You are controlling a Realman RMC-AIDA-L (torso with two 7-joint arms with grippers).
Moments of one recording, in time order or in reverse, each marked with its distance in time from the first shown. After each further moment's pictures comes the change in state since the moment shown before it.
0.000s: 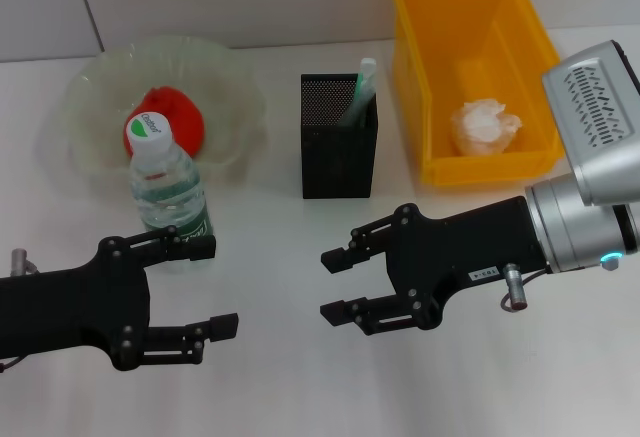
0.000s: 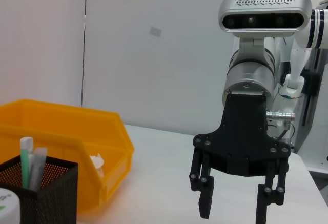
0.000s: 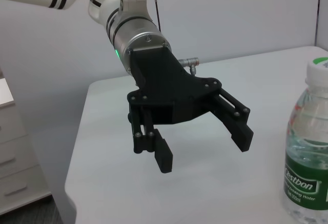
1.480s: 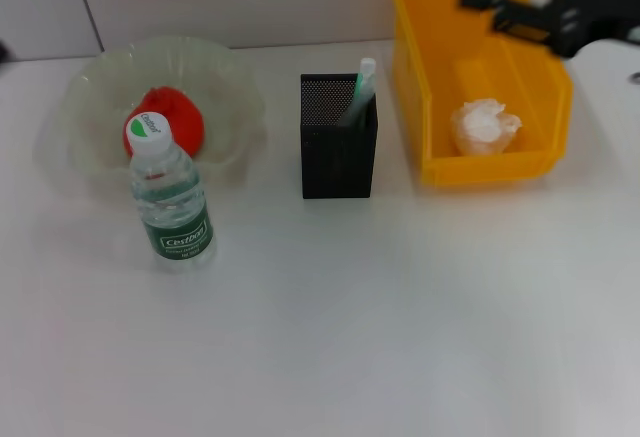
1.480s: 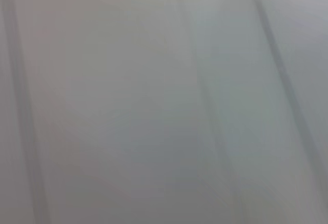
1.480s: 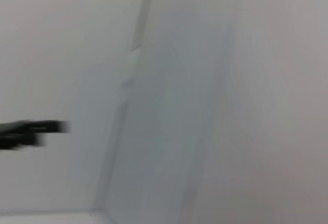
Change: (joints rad) left arm 0.008 -0.028 -0.495 -0.035 -0.300 -0.012 0.249; right arm -0.004 -0.004 0.530 -0.044 0.252 0.013 -0.236
